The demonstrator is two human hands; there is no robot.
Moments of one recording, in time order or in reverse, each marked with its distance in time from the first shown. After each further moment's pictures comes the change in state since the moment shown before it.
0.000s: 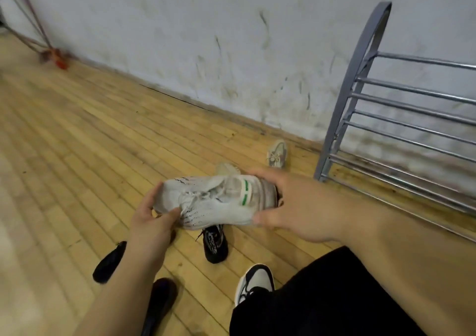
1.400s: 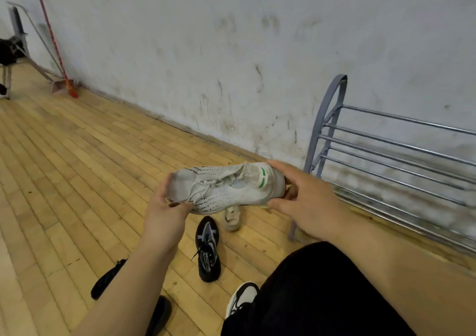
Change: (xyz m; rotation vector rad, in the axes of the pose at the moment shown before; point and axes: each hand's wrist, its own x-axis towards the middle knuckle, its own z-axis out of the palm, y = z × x) left_hand -0.060 0.100 0.028 0.002 -0.010 0.112; right_hand -0.051 -0.005 -0.021 -0.039 0.480 -0.138
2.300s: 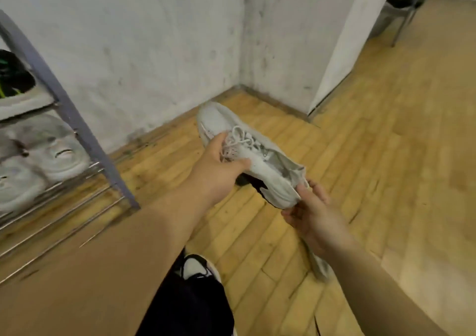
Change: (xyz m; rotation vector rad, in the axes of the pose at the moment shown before) left_hand -0.547 0.002 0.434 0.369 -1.903 0.194; right_hand -0.621 0.112 -0.111 0.834 1.765 0.824
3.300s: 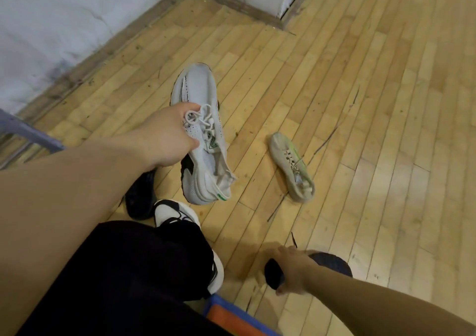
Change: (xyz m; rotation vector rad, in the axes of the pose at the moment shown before) left_hand 0.044 -0.065 0.030 0.680 -0.245 -0.021; right_hand -0.061 0.255 -0.156 -1.579 -0.687 0.558
